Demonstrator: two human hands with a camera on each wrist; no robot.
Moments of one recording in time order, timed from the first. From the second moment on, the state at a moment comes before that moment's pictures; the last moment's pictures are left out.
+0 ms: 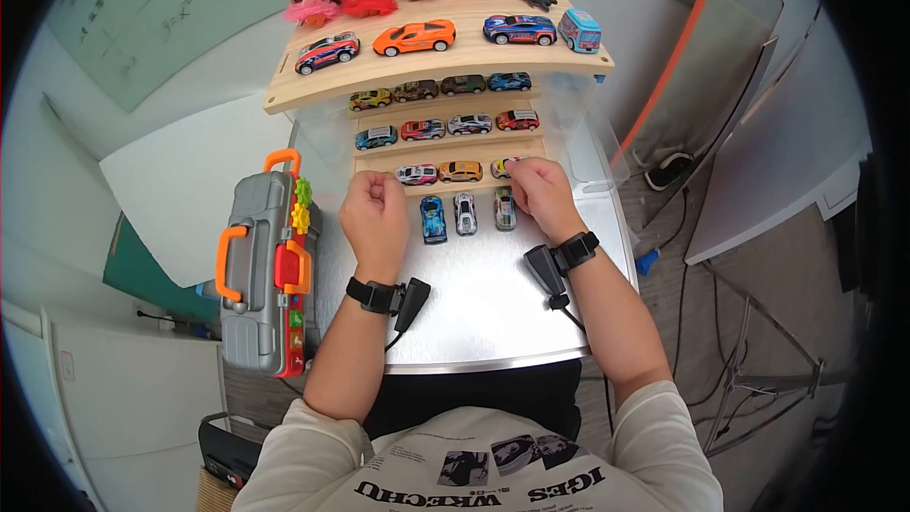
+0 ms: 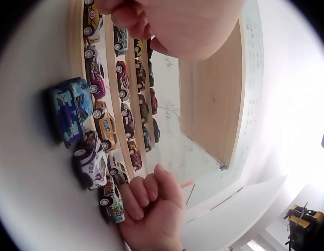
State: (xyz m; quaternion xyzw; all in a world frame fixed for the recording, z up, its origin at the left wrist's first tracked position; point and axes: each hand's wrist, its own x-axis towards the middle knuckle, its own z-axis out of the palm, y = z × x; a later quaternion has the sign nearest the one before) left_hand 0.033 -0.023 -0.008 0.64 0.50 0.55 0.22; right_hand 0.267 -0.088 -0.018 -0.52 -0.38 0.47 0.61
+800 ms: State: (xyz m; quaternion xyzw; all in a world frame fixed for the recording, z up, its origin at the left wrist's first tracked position) left_hand 0.023 -0.011 -0.008 0.63 0.56 0.50 0.21; right_hand 0.263 -0.092 -0.013 -0.53 -0.39 0.45 0.60
